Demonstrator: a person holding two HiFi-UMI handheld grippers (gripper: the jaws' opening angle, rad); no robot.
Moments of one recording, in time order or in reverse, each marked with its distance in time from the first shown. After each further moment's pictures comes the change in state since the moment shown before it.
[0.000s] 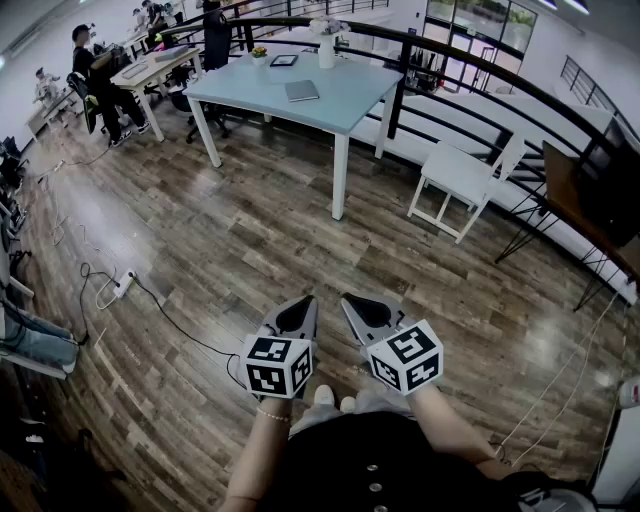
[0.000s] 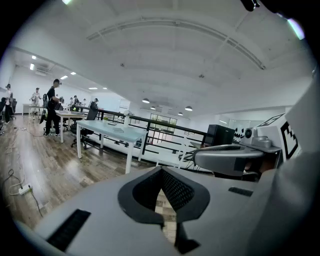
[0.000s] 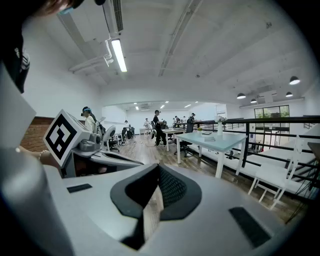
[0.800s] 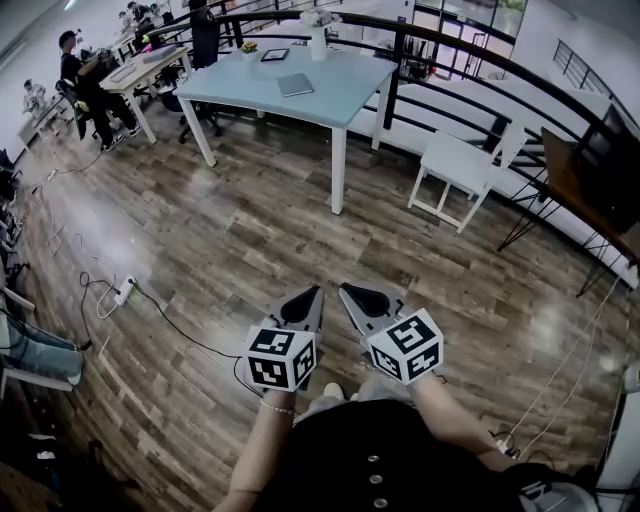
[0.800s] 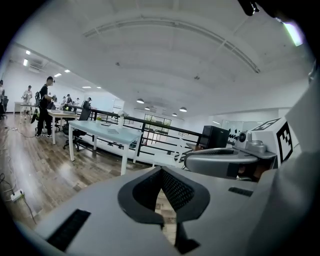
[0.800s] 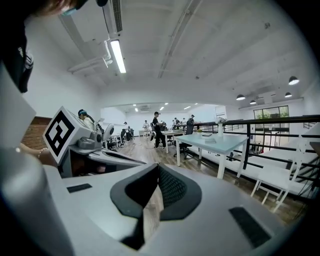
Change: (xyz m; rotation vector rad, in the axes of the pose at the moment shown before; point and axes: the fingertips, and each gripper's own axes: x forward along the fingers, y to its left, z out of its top) left arm 0.024 0.023 0.016 0.016 -0.017 -0.068; right arm 0.044 -0.009 0.007 -0.007 -0.025 0.000
